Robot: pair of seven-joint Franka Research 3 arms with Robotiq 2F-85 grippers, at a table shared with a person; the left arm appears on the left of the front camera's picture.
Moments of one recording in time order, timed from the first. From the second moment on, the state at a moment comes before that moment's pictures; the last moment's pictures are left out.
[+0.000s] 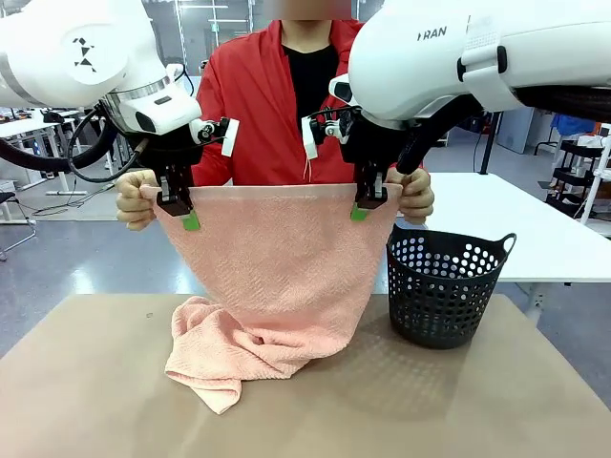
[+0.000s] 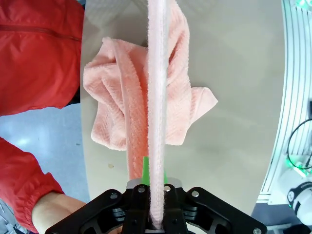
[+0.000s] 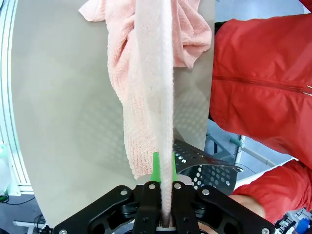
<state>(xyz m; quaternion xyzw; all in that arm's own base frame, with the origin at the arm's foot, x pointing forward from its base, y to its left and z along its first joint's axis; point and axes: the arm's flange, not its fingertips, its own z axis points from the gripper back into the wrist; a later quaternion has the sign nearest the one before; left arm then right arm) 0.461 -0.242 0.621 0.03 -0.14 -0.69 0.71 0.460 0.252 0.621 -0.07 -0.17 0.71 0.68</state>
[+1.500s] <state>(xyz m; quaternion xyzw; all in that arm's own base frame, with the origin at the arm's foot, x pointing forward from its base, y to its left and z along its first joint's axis) 0.461 -0.243 0.620 0.03 -0.14 -0.69 0.71 0.460 0.252 0.621 -0.07 -0.17 0.71 0.68</state>
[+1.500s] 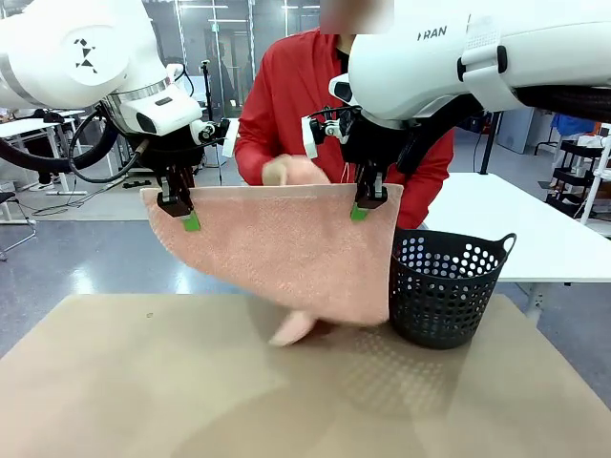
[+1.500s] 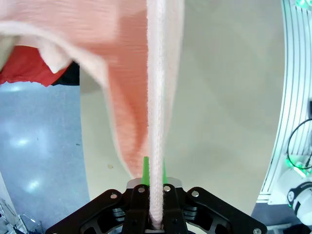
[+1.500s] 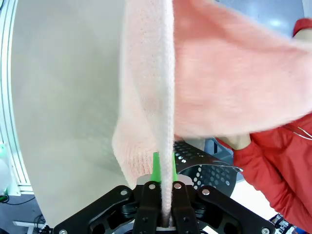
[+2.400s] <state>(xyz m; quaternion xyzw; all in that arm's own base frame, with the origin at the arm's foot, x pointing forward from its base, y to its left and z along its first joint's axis) 0.461 -0.243 0.620 0.03 -0.14 -0.69 0.71 0.460 0.252 0.621 -0.07 -0.17 0.71 0.68</state>
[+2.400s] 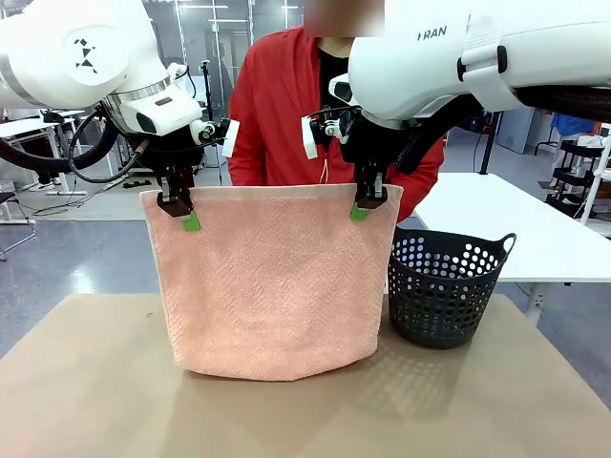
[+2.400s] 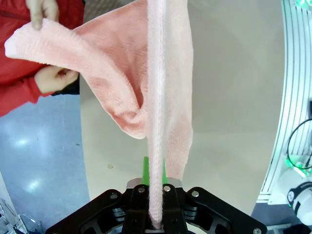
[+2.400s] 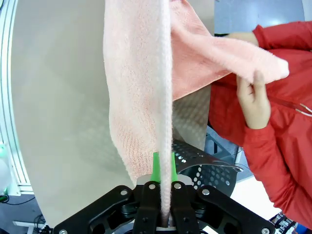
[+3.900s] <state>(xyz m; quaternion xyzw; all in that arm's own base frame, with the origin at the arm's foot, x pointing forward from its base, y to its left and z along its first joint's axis) 0.461 -0.243 0.620 0.03 -0.14 -0.69 0.71 0.460 0.252 0.621 -0.07 -0.17 0.71 0.68</state>
